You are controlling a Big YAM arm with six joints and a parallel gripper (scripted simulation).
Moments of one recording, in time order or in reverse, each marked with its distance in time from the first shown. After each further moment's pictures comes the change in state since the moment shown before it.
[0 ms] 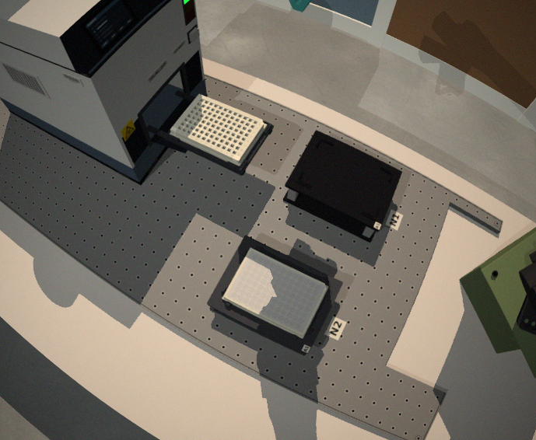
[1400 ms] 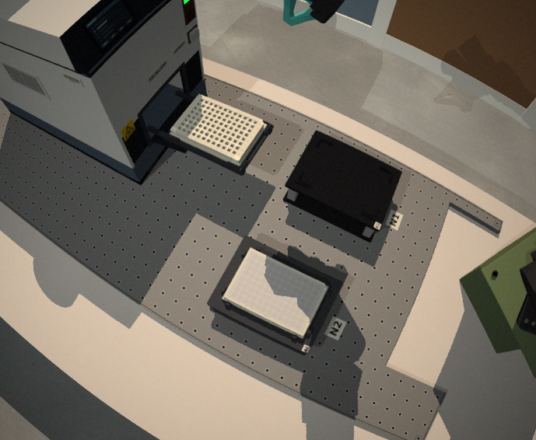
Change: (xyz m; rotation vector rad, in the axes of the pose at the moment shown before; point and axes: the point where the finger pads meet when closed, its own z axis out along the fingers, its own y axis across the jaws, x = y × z) arm 0.000 0.021 0.011 -0.043 -0.416 -0.023
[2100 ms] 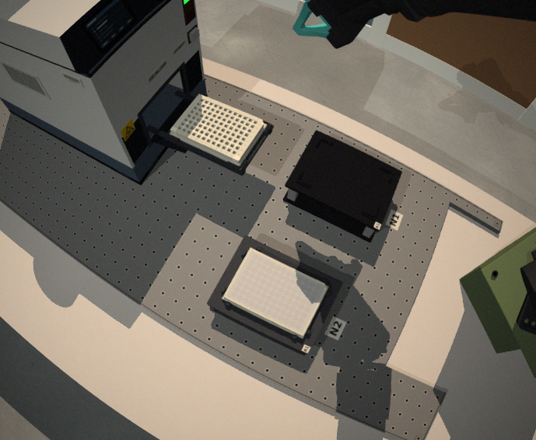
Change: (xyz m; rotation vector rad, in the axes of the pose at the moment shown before) arm 0.018 -0.004 0.008 0.024 -0.249 0.052
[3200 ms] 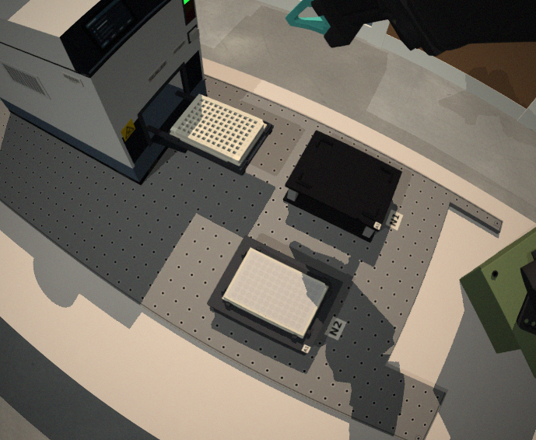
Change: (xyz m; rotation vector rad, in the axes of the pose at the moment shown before) arm -0.016 -0.001 -0.001 -0.002 -0.193 -0.035
